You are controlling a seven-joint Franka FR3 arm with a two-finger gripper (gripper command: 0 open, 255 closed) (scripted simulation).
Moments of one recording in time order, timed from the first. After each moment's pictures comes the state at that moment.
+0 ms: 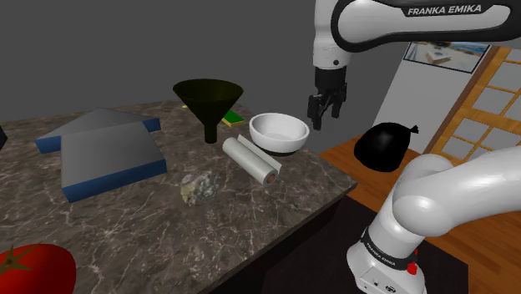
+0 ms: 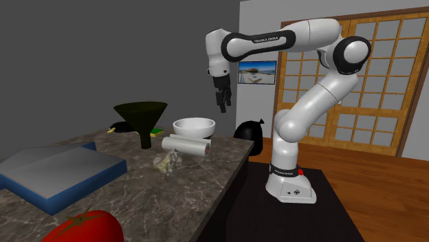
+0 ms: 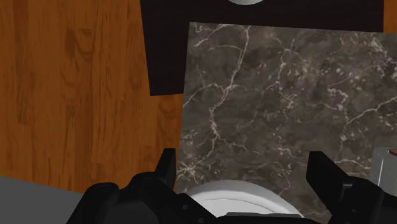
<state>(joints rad) 0.01 -0.76 0.04 -2.45 -0.12 1.54 0.14</state>
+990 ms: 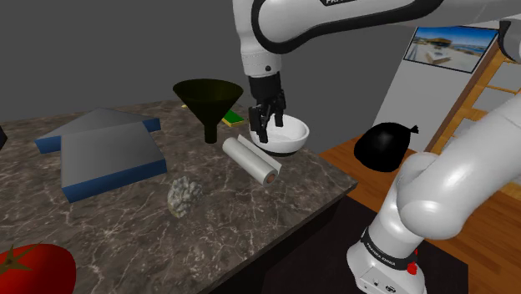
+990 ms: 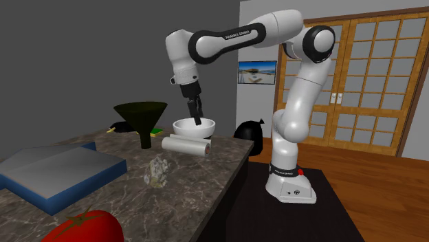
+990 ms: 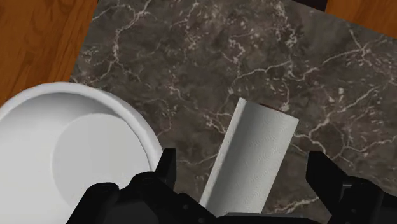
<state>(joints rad) 0.15 -0.34 0.19 -2.17 -0.01 1.58 0.12</state>
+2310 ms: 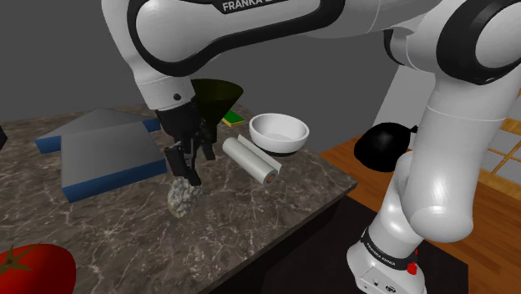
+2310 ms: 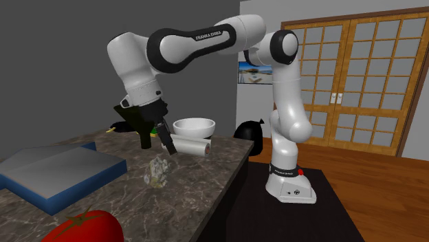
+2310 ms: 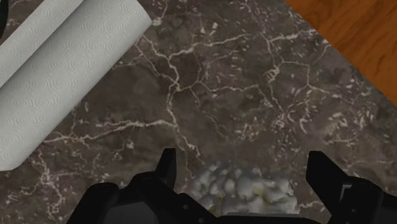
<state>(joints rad) 0.32 0.15 0.37 -1.73 0.00 1.54 0.10</state>
